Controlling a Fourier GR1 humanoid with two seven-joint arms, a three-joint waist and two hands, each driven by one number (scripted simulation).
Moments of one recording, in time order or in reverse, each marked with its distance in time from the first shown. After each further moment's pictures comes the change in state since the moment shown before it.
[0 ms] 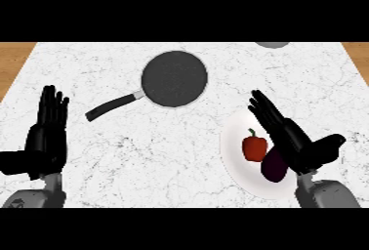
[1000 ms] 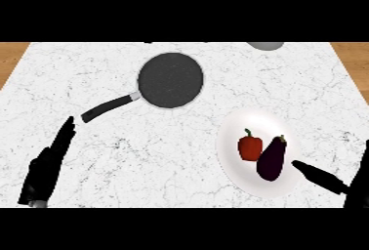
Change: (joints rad) left arm 0.147 0.191 -0.141 0.044 -0.143 -0.136 0.173; right arm 0.315 -0.076 -0.175 -0.024 0.607 -0.766 0.466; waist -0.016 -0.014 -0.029
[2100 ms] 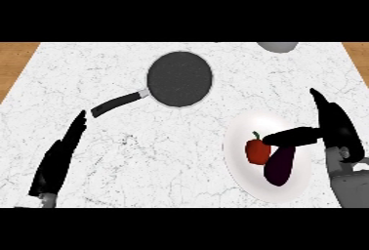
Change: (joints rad) left arm -0.049 -0.030 -0.029 -0.036 -0.051 -0.020 0.082; right arm -0.475 -0.097 0.152 -0.111 0.001 0.561 0.679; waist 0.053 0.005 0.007
